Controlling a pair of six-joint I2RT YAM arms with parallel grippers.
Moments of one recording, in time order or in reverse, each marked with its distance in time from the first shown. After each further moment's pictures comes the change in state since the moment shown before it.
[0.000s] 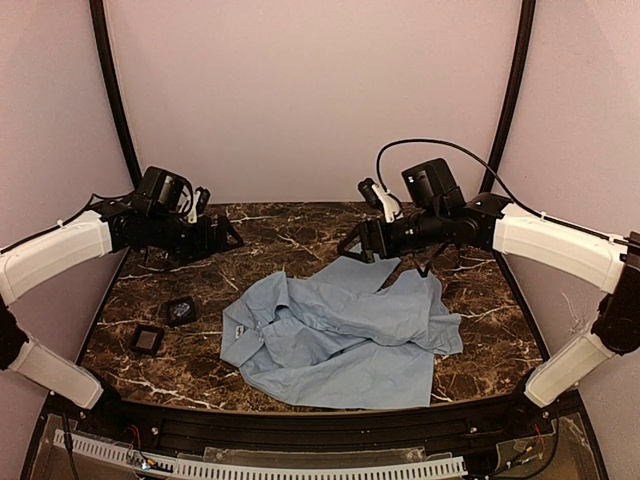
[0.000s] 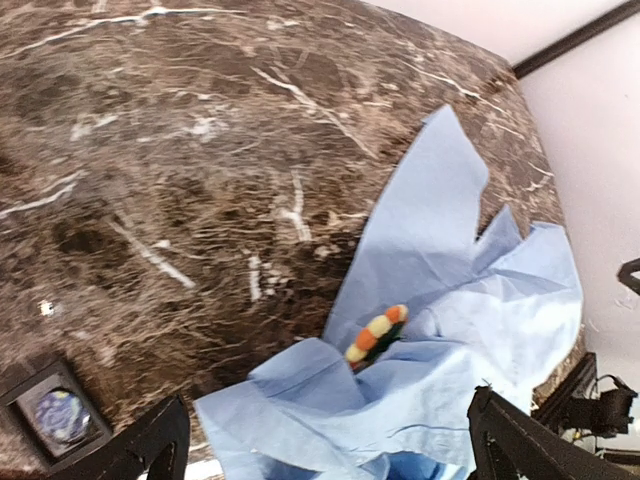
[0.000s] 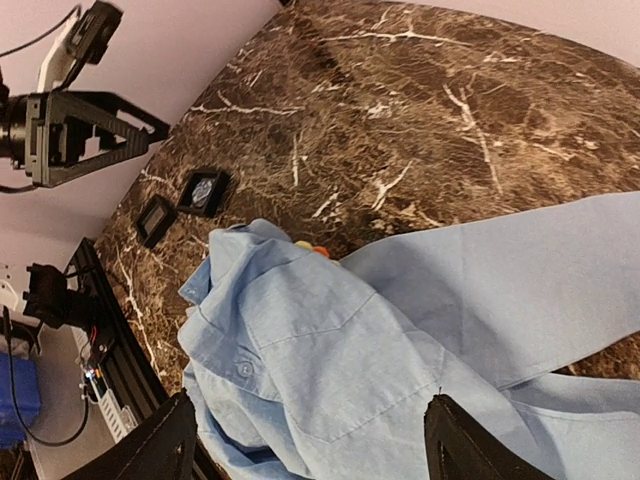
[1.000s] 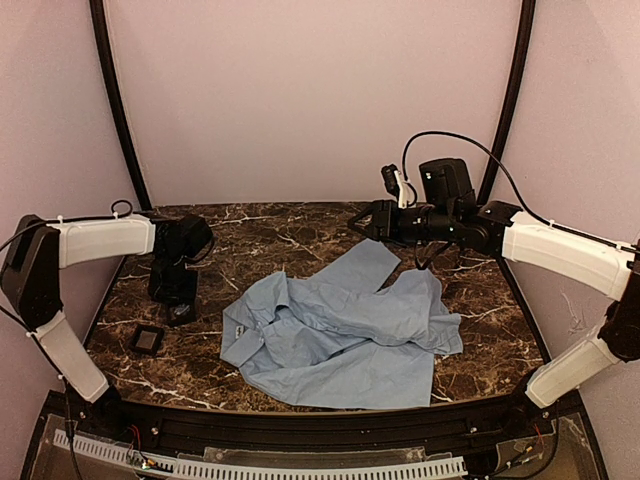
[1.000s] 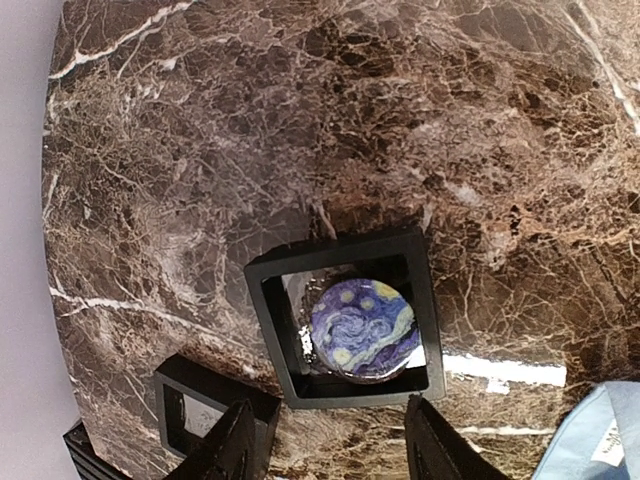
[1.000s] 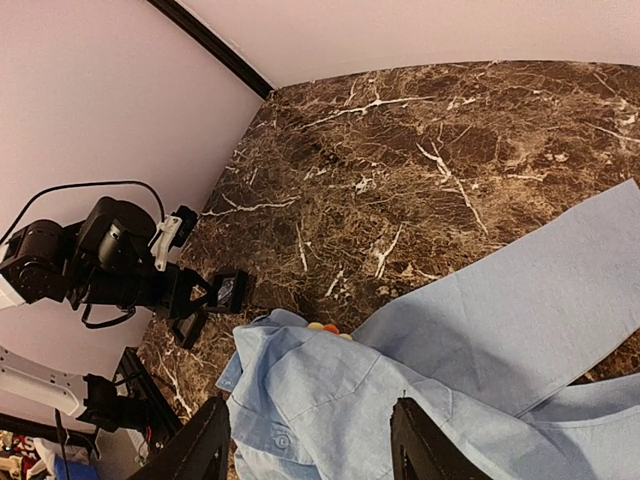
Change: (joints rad) left arm 0.021 0.320 0.010 -0.408 -0.533 -0.049; right arm -0.026 -0.039 -0.078 0.220 0.050 0.256
